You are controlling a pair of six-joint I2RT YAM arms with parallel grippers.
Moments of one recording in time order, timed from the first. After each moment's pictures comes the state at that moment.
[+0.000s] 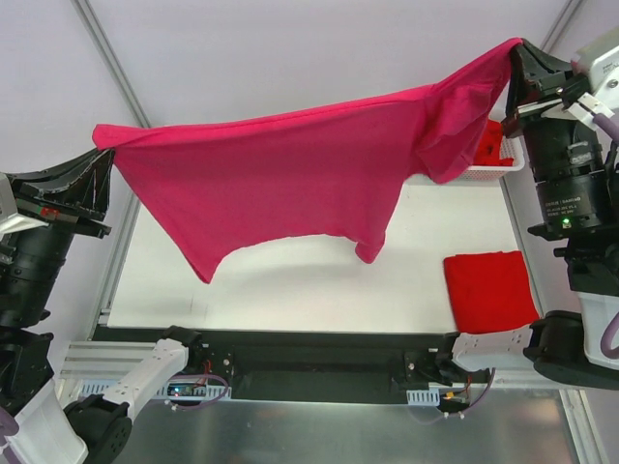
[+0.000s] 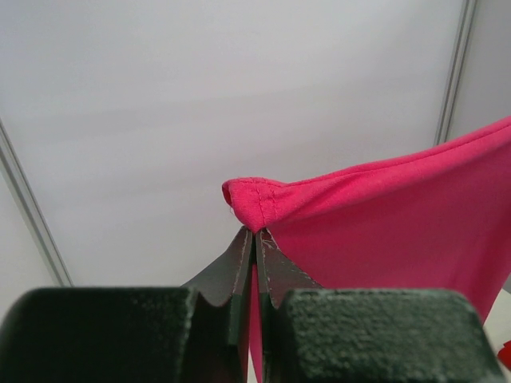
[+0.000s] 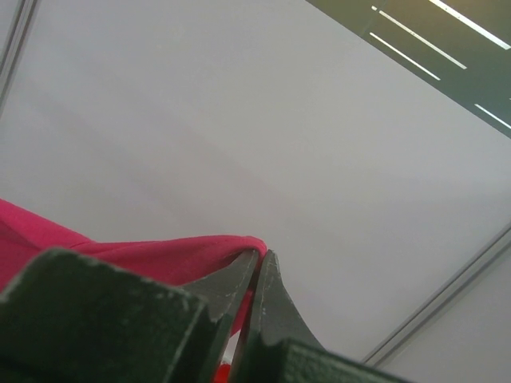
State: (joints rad) left arm -0.26 0.80 1.93 -0.71 0.12 0.01; right arm 1.10 1.22 2.20 -0.29 0.70 -0.83
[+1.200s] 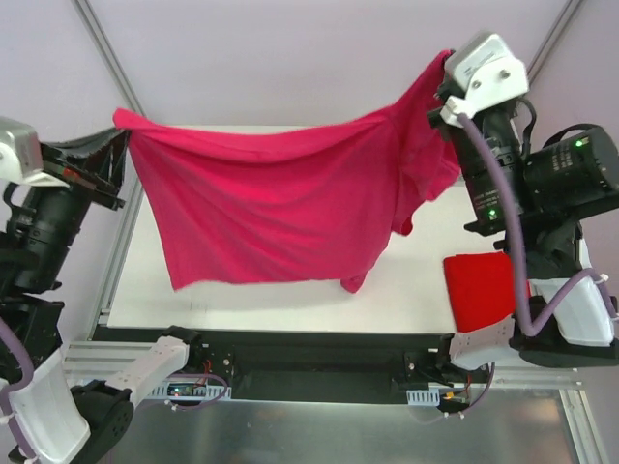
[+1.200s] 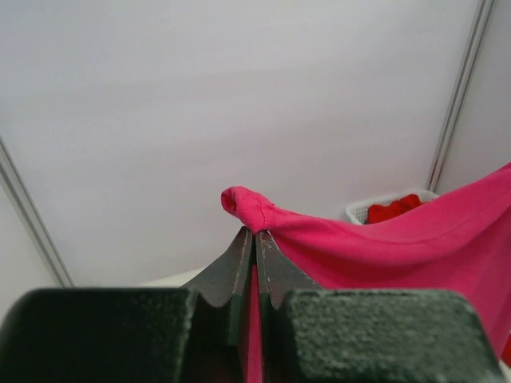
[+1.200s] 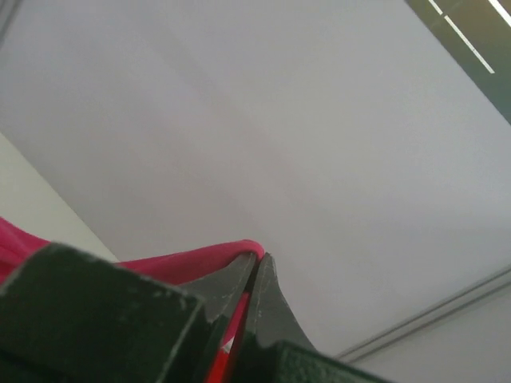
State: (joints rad) left arm -0.26 0.85 1.92 -0.75 0.10 0.00; right arm 1.24 1.29 2.11 -0.24 0.86 -1.01
